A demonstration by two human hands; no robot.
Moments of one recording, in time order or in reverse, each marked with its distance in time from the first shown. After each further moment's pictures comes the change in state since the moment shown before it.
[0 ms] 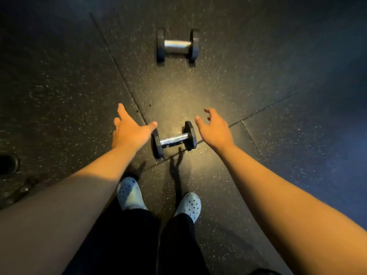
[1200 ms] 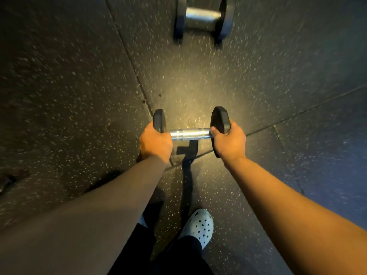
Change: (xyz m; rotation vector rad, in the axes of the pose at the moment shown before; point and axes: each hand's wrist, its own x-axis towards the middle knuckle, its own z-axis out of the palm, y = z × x) left_hand 0.090 -0.030 0.109 -0.348 0.120 -0.095; right_hand 0.077 0.035 0.088 0.251 0.130 0.143
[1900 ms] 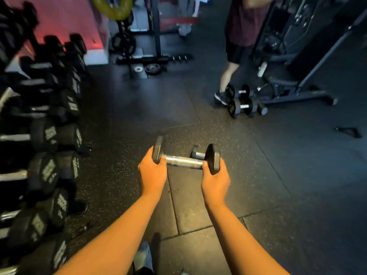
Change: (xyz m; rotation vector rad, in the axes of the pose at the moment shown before) left_hand -0.348 0.274 -0.358 -0.359 0.308 0.507; right_hand -0.343 -0.354 -0.259 0.442 0.142 -0.429
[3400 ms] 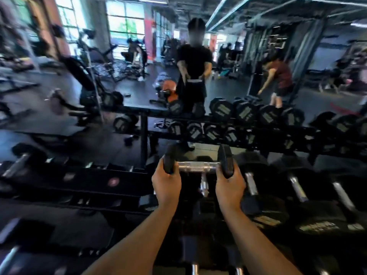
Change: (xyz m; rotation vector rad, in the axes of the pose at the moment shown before) left_hand -0.452 -0.155 -0.734 -0.127 1.945 -0.312; right_hand -0.836 -0.150 0.193 0.213 -1.705 -0.663
